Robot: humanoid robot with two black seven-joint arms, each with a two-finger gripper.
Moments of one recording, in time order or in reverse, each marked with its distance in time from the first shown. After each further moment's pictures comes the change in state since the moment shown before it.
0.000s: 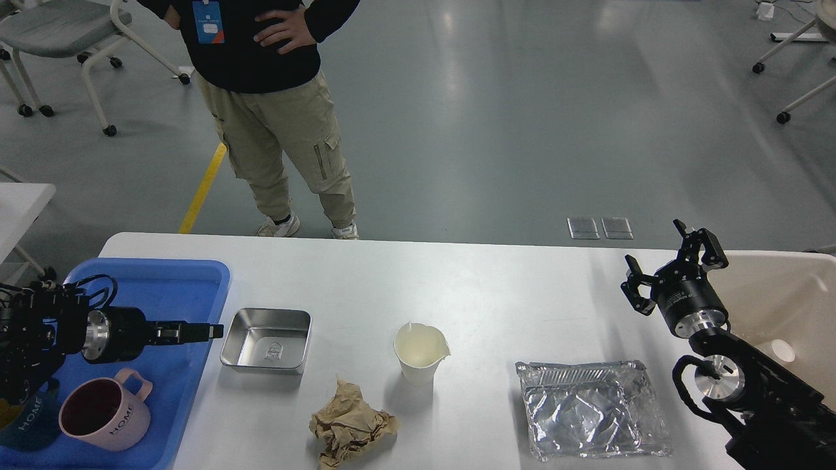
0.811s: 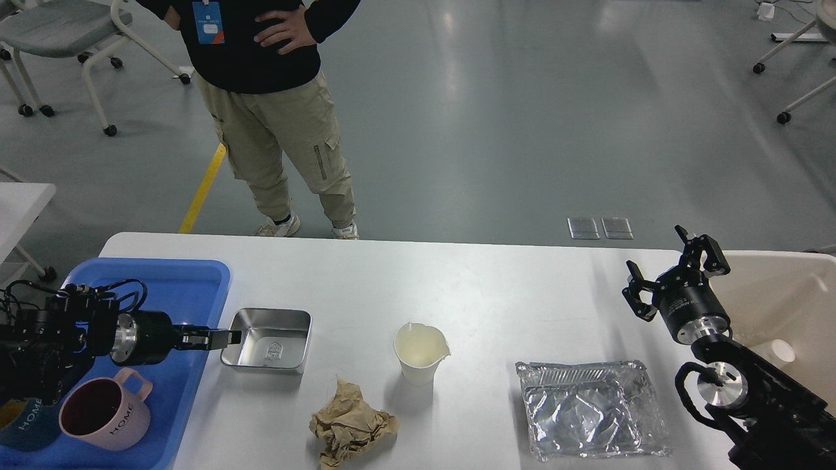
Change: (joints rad) left arm -0.005 -0.069 0.028 0.027 -0.004 0.040 -0.028; right arm -0.021 -0.003 0.006 0.001 0.000 0.020 0.003
